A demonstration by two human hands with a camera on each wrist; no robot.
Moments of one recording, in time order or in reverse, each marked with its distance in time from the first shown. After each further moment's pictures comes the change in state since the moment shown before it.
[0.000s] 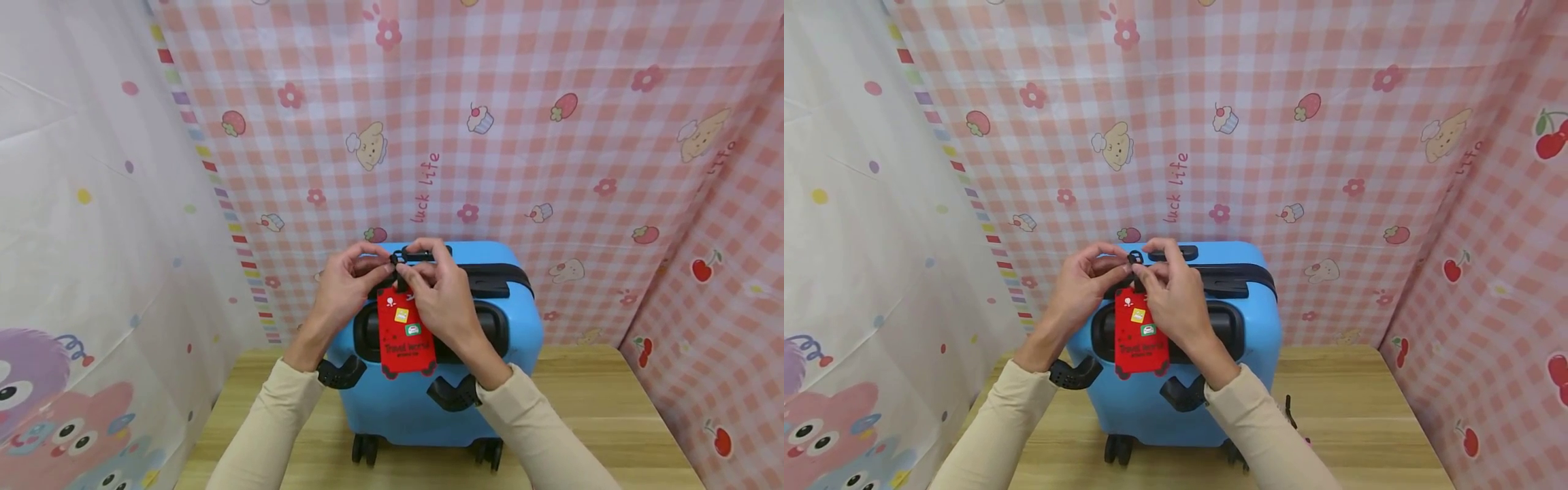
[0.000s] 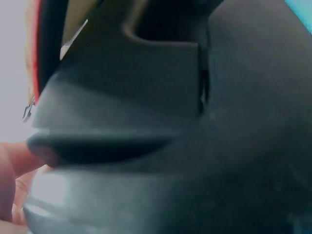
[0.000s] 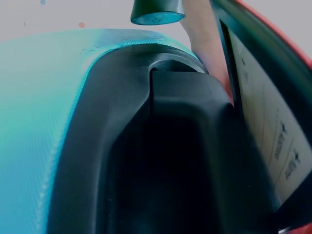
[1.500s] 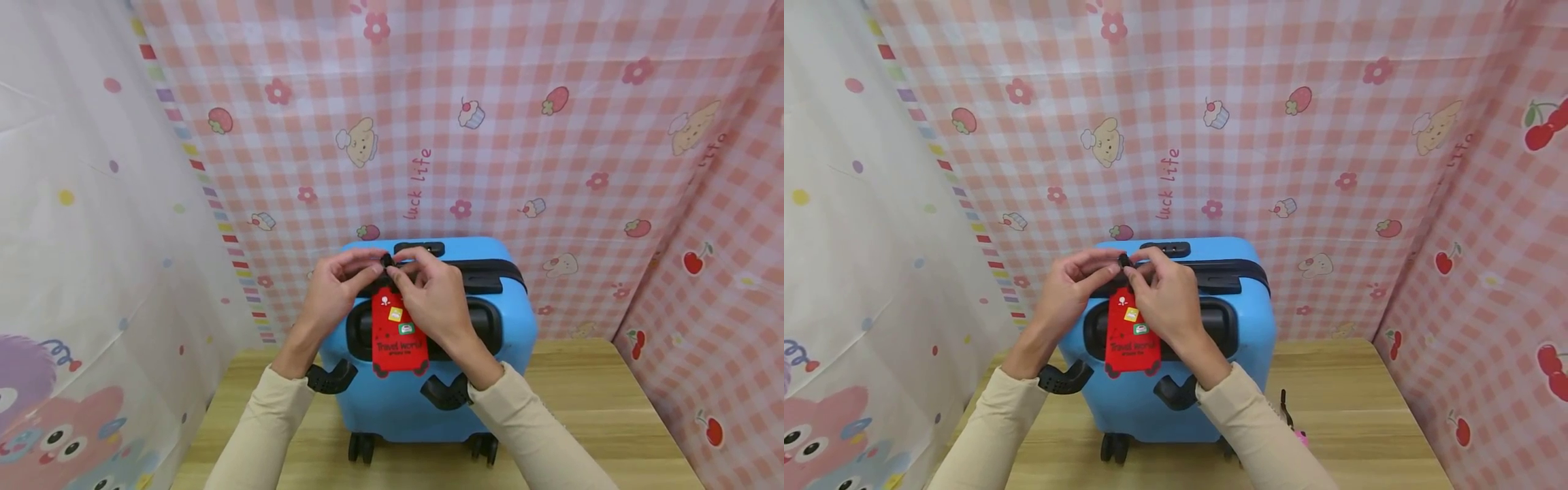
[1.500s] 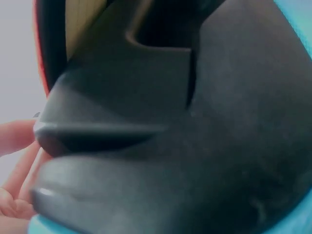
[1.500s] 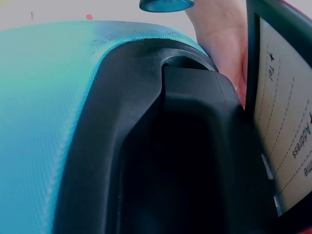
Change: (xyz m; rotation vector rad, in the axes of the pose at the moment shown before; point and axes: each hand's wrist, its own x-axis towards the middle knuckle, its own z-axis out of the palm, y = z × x) left_hand -0.009 -0.002 -0.005 -0.026 -0.076 0.082; right_hand -0.002 0.001 0.003 -0.201 0.068 -0.045
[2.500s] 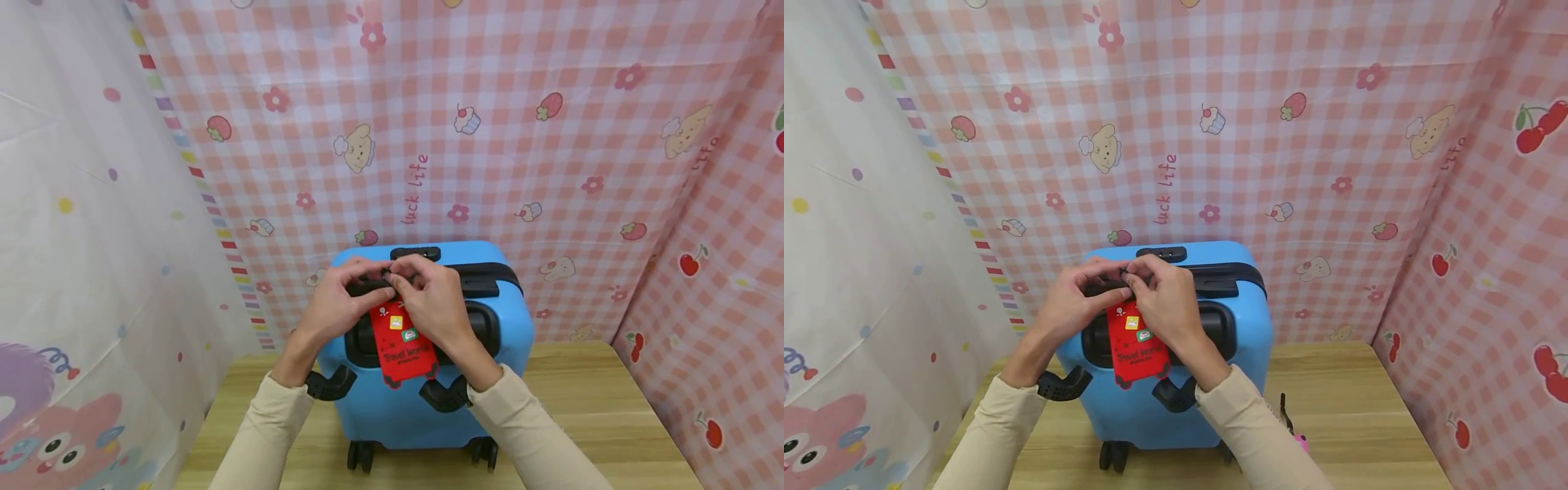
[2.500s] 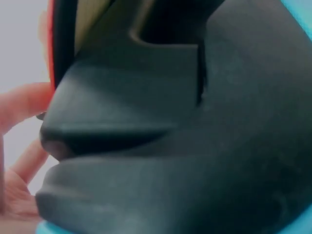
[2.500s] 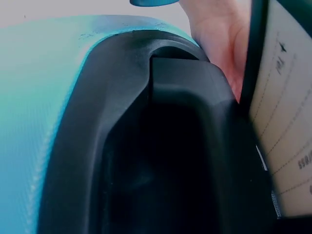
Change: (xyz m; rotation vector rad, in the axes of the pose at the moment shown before) left_hand -0.002 0.004 0.003 0.268 -0.076 0.051; right_hand 0.001 0.003 -0.003 0.020 -0.005 -0.022
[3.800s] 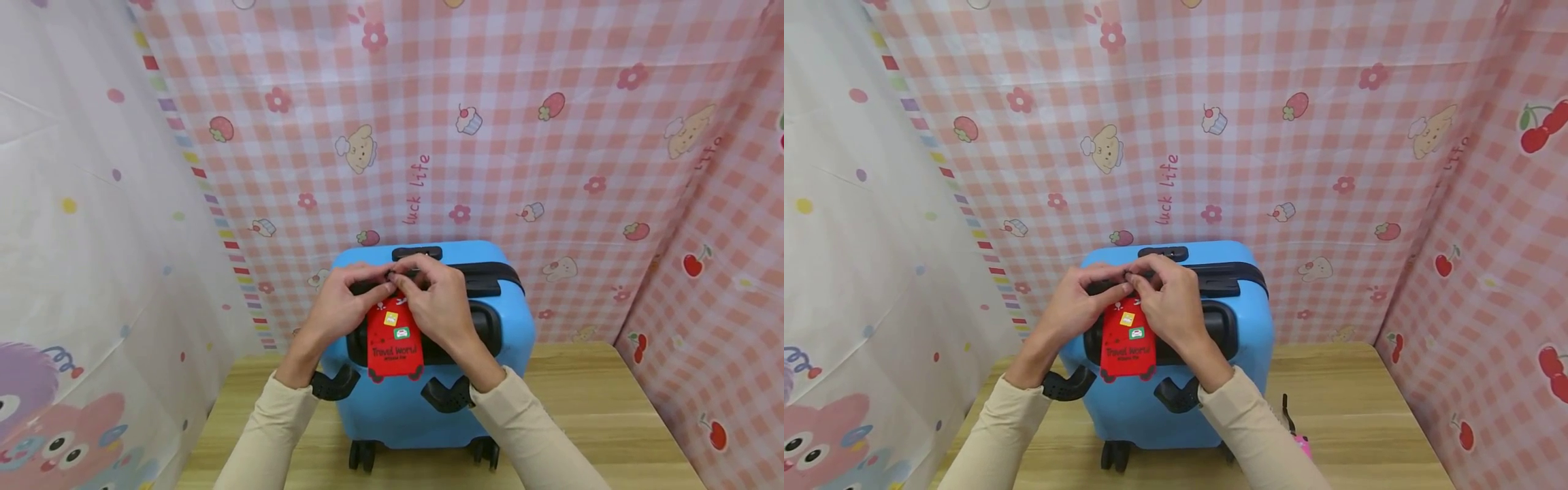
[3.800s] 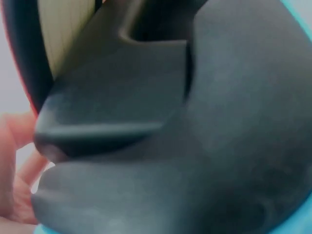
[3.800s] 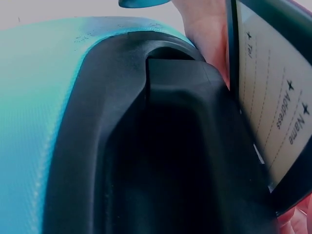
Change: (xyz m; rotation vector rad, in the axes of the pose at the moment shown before) left_hand -0.001 -0.003 0.003 -0.077 -0.016 -0.015; right_hand -0.001 0.003 -0.001 0.046 0.014 -0.046
